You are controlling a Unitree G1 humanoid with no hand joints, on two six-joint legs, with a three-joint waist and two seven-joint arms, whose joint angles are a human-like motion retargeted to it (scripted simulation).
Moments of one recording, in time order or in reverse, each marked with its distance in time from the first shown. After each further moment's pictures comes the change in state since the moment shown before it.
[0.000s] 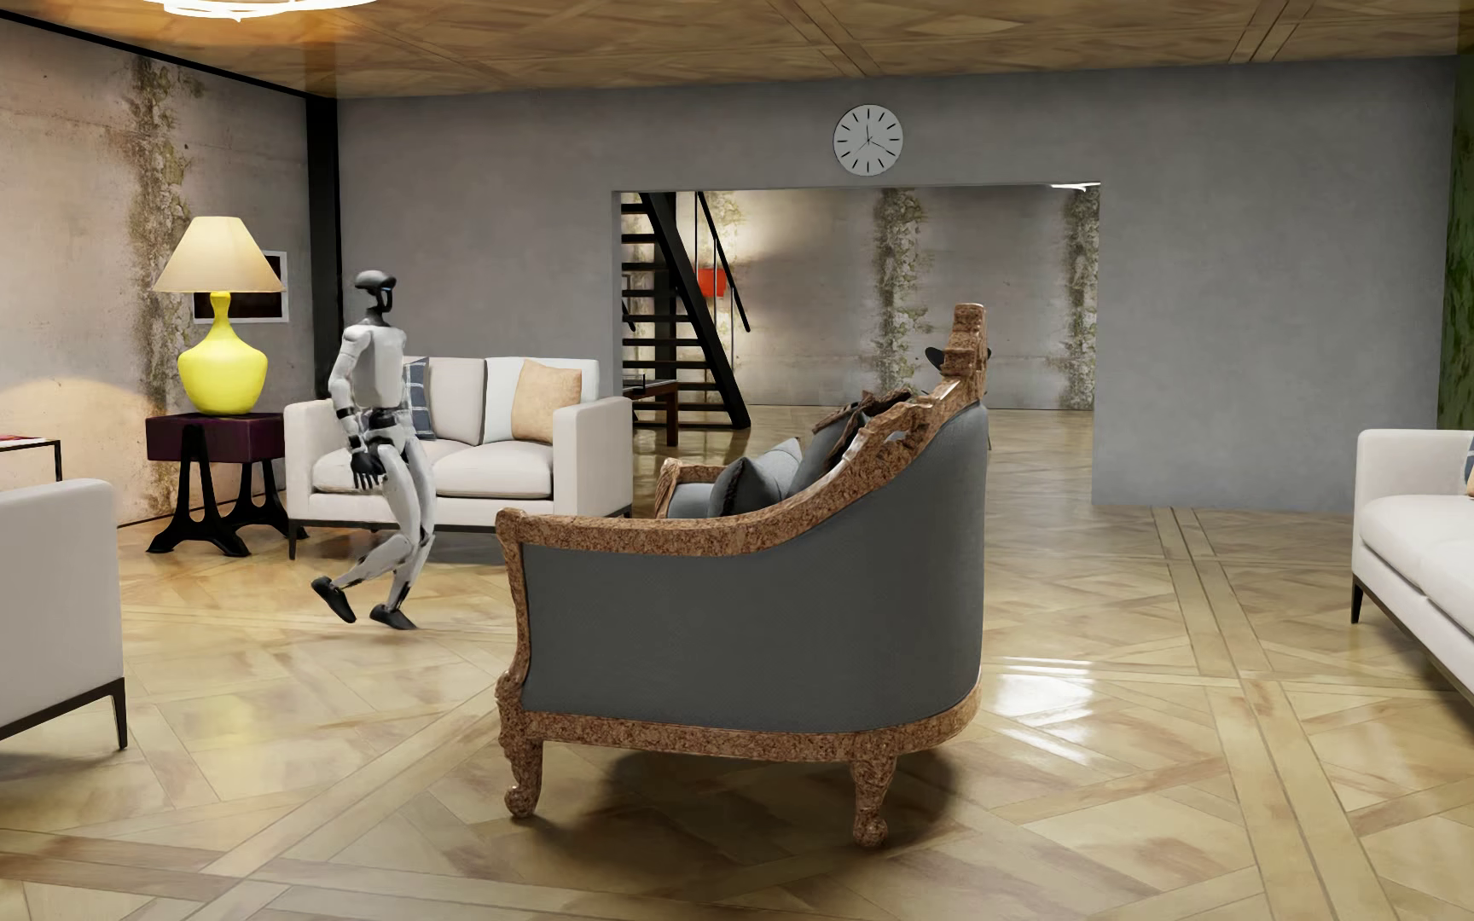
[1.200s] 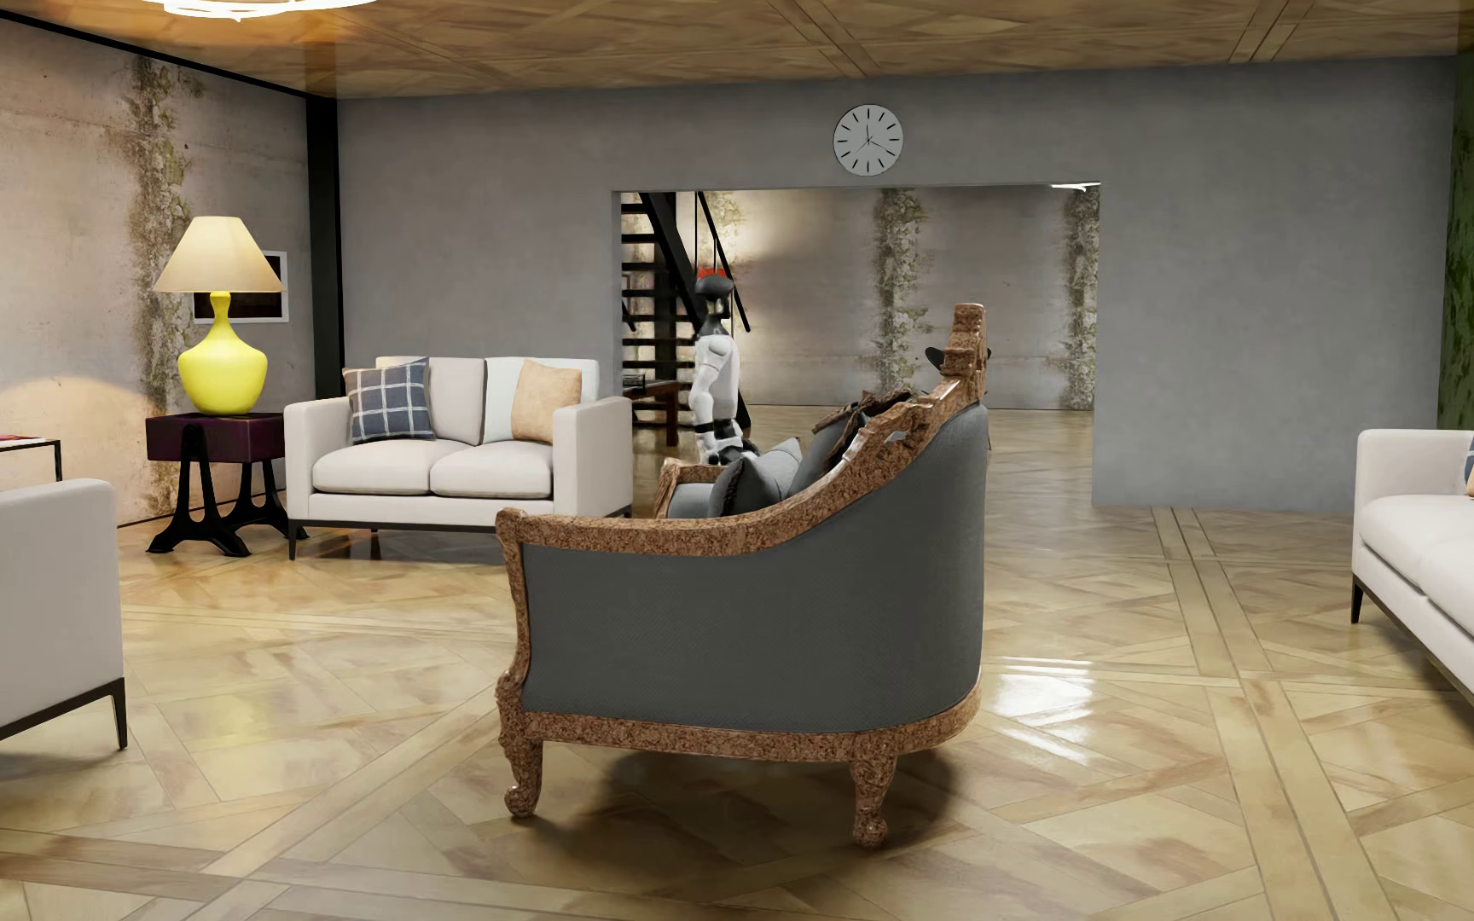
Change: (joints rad) body 0.194 -0.102 -0.181 -0.007 -0.036 0.134 0.000 0.000 -0.020 0.108 -0.691 -0.014 0.168 -0.199 0.445 0.070 -0.058 0.000 0.000 0.236 -0.107 -0.162 0.020 0.000 0.000 0.000 0.000 0.000 0.000
